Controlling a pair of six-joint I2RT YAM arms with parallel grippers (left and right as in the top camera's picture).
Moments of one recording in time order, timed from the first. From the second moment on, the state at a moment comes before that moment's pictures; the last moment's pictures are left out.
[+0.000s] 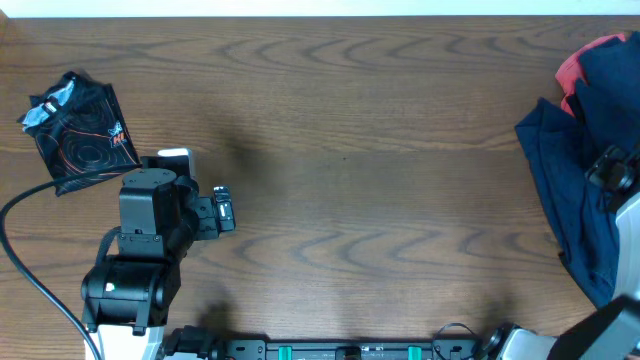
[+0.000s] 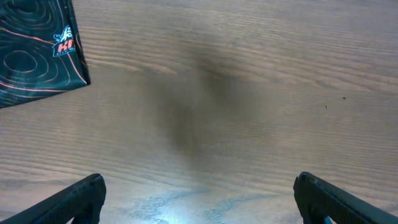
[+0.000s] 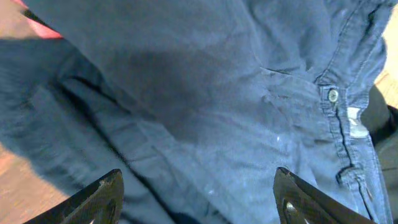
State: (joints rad) left arm -0.09 0.83 0.90 -0.89 -0.06 -0.16; right arm -0.54 1.47 1.04 -0.54 0.29 0.15
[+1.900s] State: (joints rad) left arm -0.09 0.83 0.90 -0.87 -0.06 -0.16; right arm 0.41 1.59 1.08 -0.18 -0.21 -0.02
